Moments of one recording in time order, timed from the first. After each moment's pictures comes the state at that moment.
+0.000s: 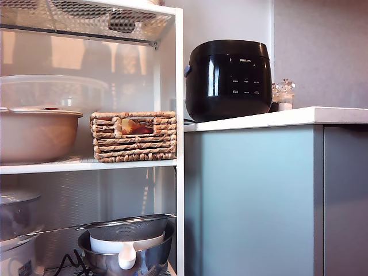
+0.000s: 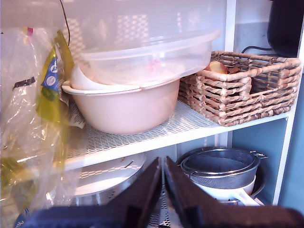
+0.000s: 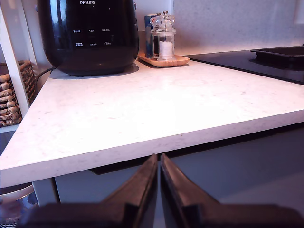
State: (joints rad) left arm 0.00 0.00 0.01 -0.01 0.00 0.00; right arm 0.00 0.01 0.02 -0.01 -0.01 0.00
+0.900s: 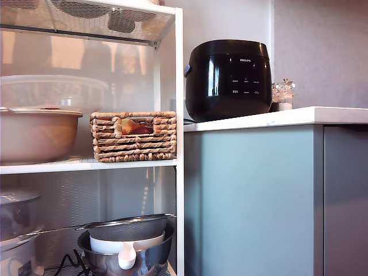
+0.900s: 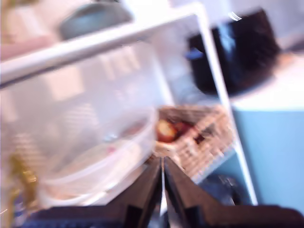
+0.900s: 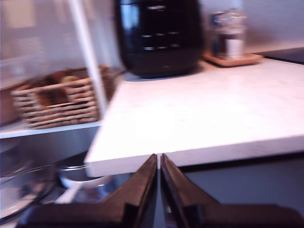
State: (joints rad) left arm -0.04 0.28 0.42 -0.11 0.28 0.30; right arm -0.03 0.01 0.03 0.02 -0.37 0.08
